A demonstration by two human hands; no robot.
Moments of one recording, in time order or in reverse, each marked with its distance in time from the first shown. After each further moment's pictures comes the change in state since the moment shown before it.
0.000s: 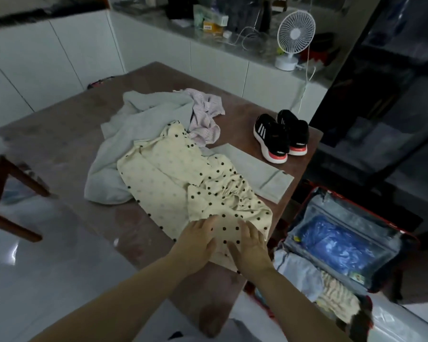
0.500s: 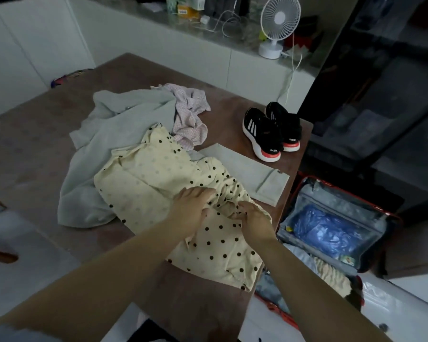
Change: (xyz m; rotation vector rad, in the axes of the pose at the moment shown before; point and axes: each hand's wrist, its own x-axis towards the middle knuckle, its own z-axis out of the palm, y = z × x) left_hand 0.101 -0.039 -0.034 0.216 0.016 0.073; right_hand 0.081 0.006 -0.028 0.128 0.152 0.094
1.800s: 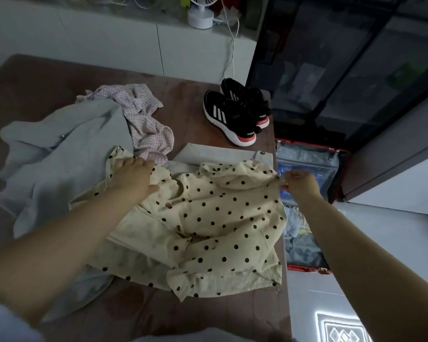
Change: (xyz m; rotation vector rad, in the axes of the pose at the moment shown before) left_hand 0.124 -0.128 -0.069 0.509 -0.181 0.076; right_hand 0.035 0.021 -0.064 0.478 0.488 0.759
